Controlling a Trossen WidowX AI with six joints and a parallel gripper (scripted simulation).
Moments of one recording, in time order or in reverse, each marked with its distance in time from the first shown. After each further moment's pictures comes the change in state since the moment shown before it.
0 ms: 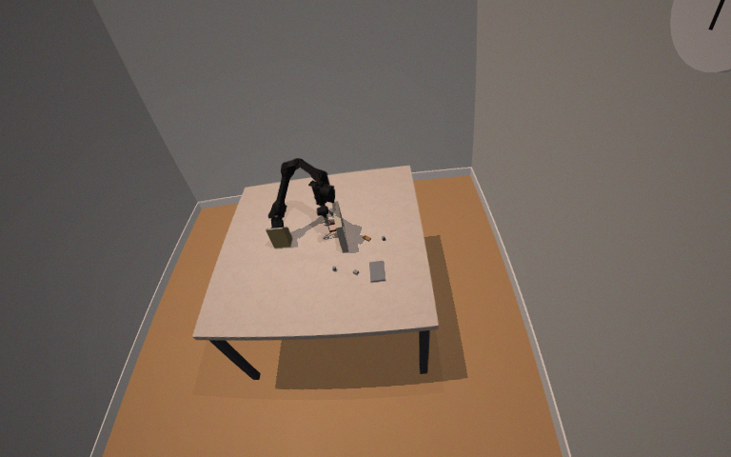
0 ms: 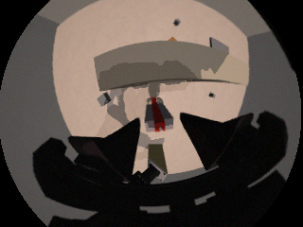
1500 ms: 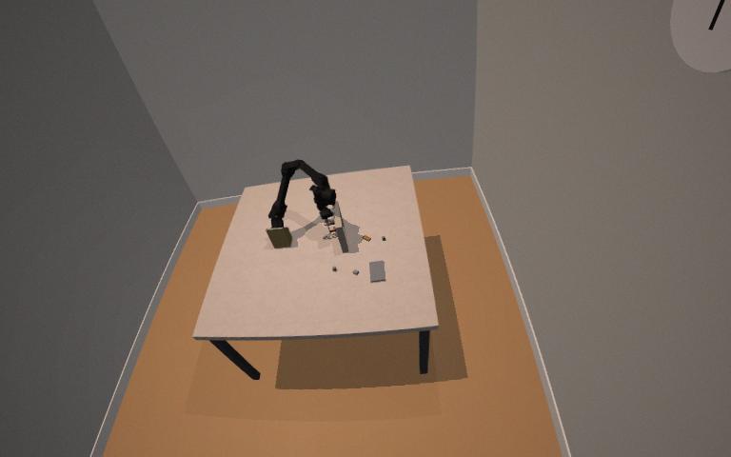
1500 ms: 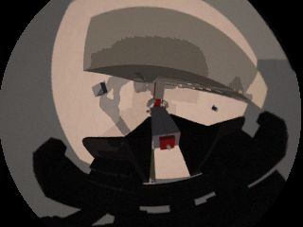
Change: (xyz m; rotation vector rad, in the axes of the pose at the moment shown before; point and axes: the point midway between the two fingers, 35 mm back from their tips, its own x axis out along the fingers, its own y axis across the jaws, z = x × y) arm 0.030 0.003 -0.002 -0.202 -0.002 0.010
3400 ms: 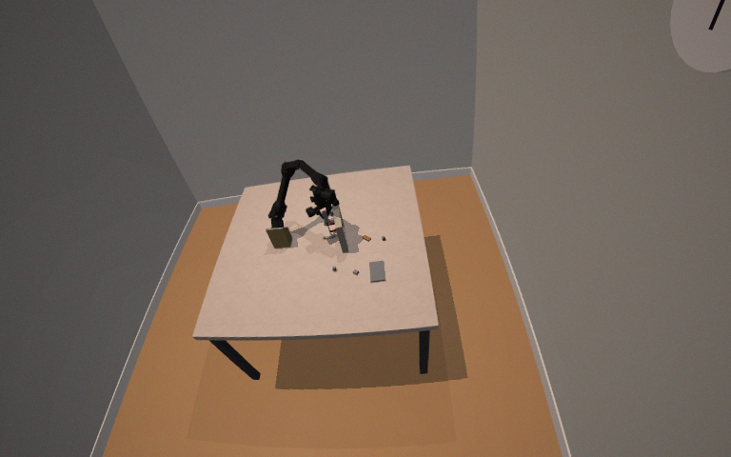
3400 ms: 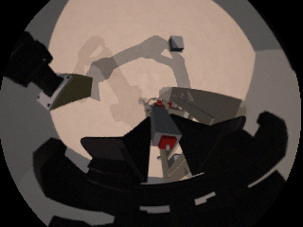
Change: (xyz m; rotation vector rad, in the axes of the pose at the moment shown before) arm 0.000 0.001 -0.002 -1.688 -0.005 0.006
